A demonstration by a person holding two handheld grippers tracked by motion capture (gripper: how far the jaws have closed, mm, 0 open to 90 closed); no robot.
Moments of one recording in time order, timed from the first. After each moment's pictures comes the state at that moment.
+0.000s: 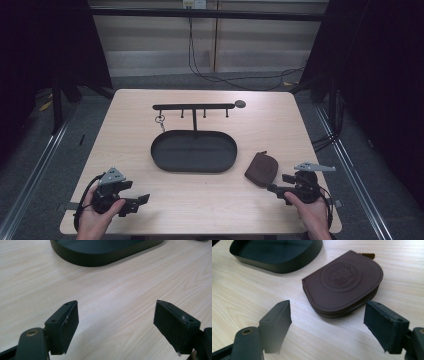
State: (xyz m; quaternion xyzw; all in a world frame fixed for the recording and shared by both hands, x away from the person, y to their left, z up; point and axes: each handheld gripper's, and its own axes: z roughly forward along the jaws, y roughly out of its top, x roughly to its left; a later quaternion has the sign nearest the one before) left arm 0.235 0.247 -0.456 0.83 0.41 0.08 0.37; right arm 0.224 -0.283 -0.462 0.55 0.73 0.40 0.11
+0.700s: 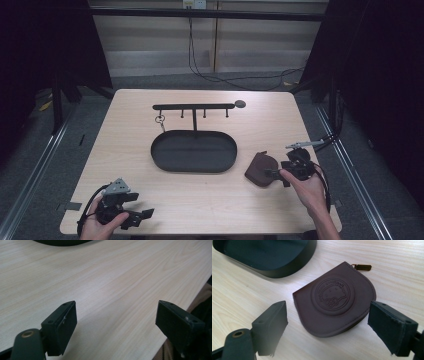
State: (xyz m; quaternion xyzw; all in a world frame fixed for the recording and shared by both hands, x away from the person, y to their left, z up) left arm 0.223 0.240 -0.469 0.85 0.38 0.03 0.38; right arm 0.279 -0.277 -0.438 0.55 0.77 0.32 0.07
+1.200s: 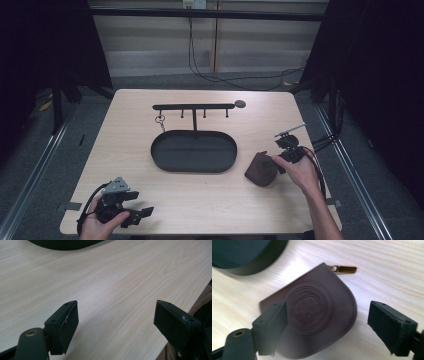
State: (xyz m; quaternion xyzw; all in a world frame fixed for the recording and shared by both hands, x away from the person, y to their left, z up) left arm 0.226 0.242 -0.468 0.84 0.38 0.03 0.38; right arm 0.334 -0.273 -0.447 0.56 0.80 0.21 0.04
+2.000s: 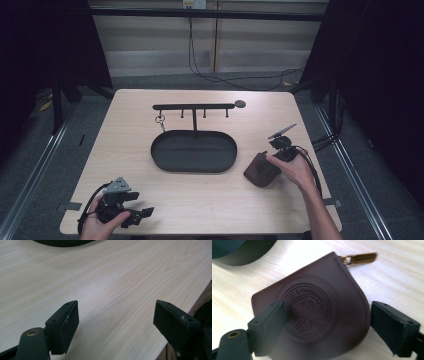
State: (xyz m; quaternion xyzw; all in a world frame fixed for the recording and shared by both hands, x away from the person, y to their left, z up) left arm 0.227 0.240 -0.469 0.85 0.38 0.02 0.37; right arm 0.349 -0.267 -0.468 0.56 0.81 0.18 -0.02
